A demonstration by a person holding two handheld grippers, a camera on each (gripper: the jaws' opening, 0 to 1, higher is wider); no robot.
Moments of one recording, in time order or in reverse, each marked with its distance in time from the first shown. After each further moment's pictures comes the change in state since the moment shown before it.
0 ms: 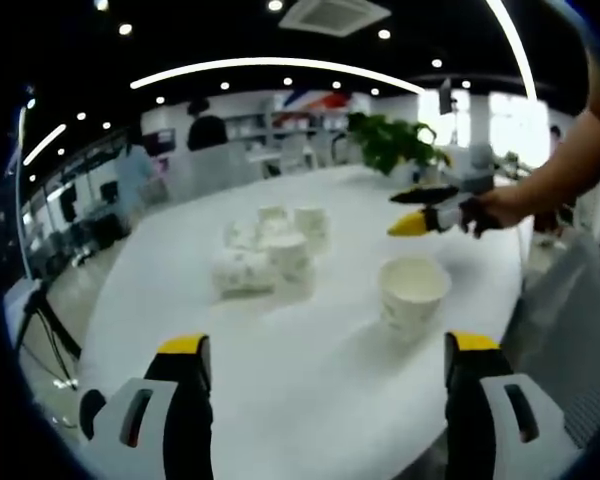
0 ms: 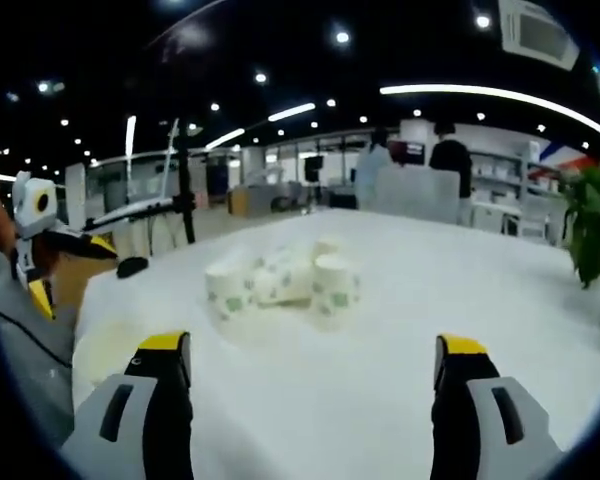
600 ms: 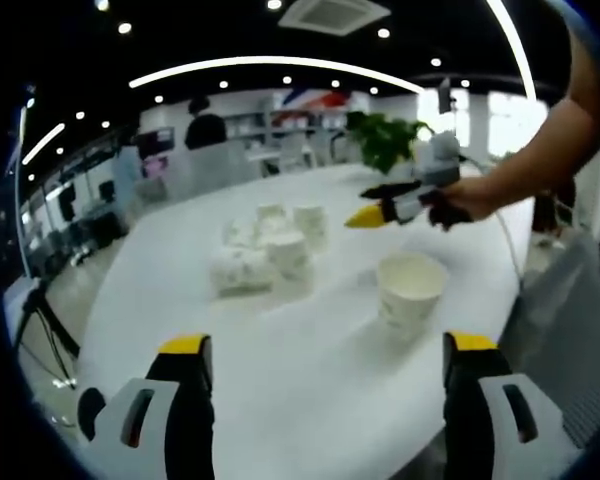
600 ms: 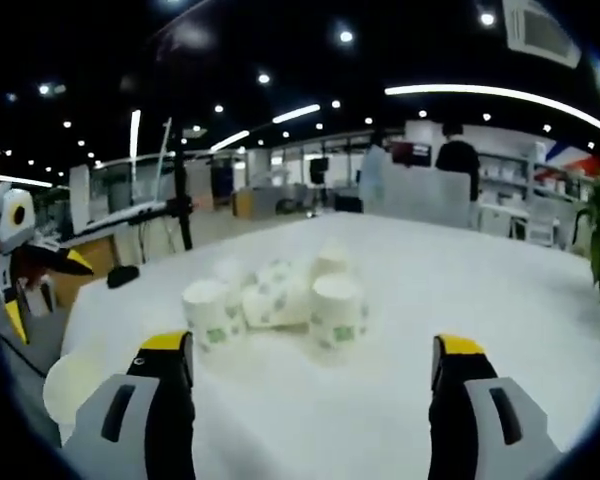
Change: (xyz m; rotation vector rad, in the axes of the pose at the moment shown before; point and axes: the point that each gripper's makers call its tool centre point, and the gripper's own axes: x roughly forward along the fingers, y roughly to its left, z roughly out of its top) left arm 0.000 0.002 -0.004 -0.001 0.002 -0.005; right arm 0.056 -0.007 0.015 -0.009 -0.005 0.020
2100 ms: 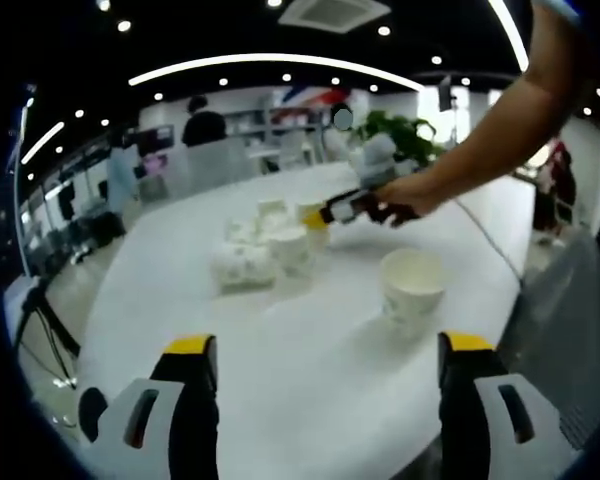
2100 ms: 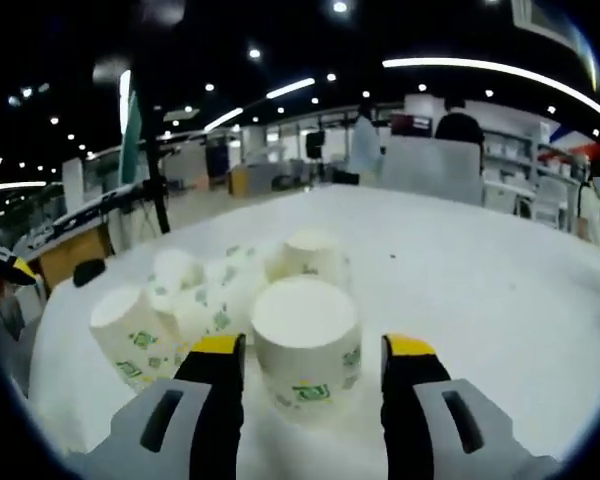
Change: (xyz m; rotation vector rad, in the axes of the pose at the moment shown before) left arm 0.010 0.006 -0.003 0.002 0.016 -0.001; right arm 0.089 -0.036 -0.017 0.027 0.110 0.003
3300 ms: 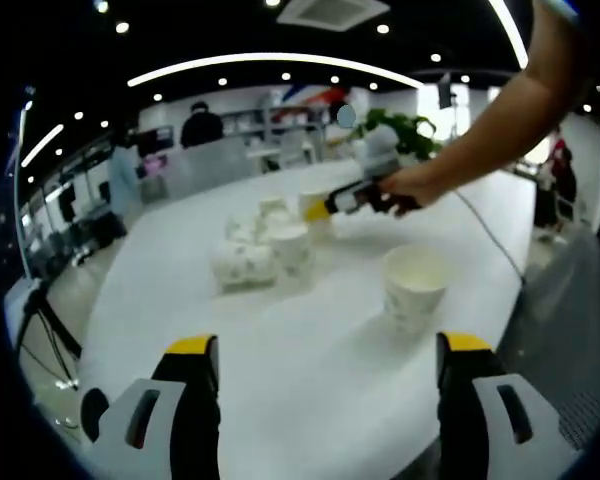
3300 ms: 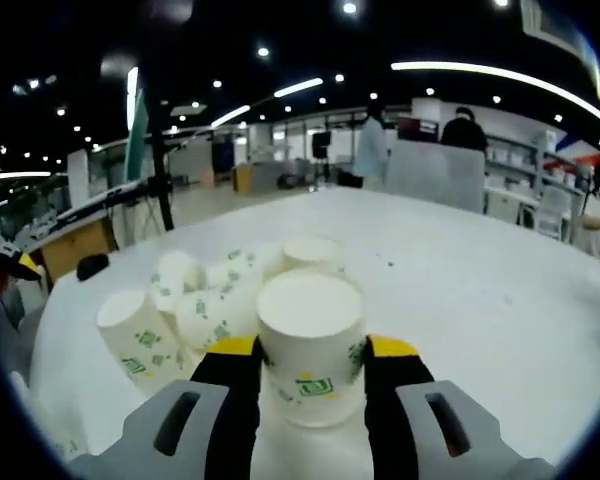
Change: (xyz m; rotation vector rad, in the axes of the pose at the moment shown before) left arm -0.007 0.004 -0.003 0.009 0.004 0.006; right arm -0.012 0.003 0.013 -0.037 0.002 0.008
